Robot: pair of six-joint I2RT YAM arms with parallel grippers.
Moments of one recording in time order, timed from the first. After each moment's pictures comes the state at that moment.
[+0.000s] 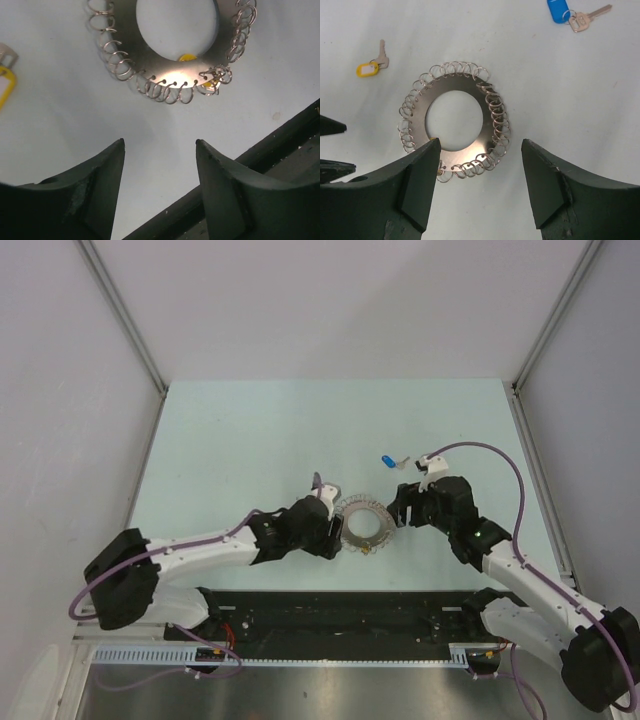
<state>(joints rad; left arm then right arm) -0.99 1.29 0.71 -0.22 -0.12 -0.52 0.53 0.91 0.53 -0.13 -0.03 0.26</state>
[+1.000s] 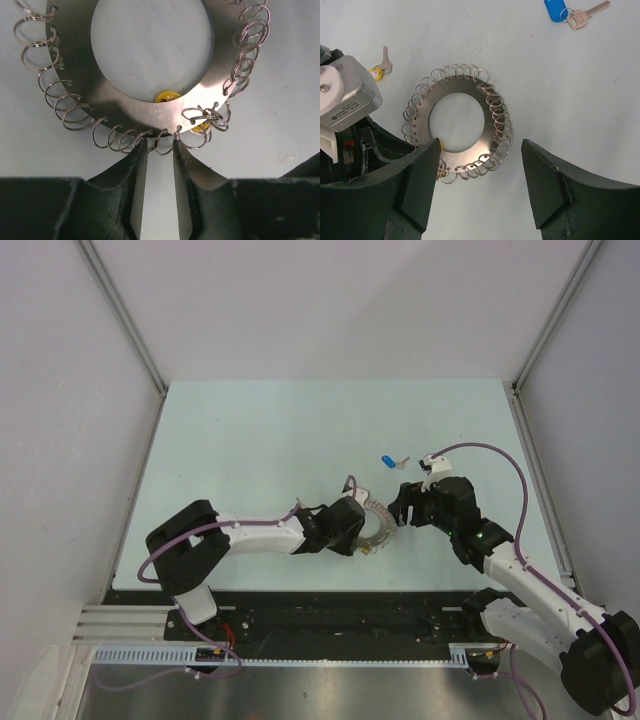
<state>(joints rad) -1.06 1.69 0.93 -0.16 -0.15 -0.55 0.49 0.89 0.52 -0.12 -0.04 0.30</state>
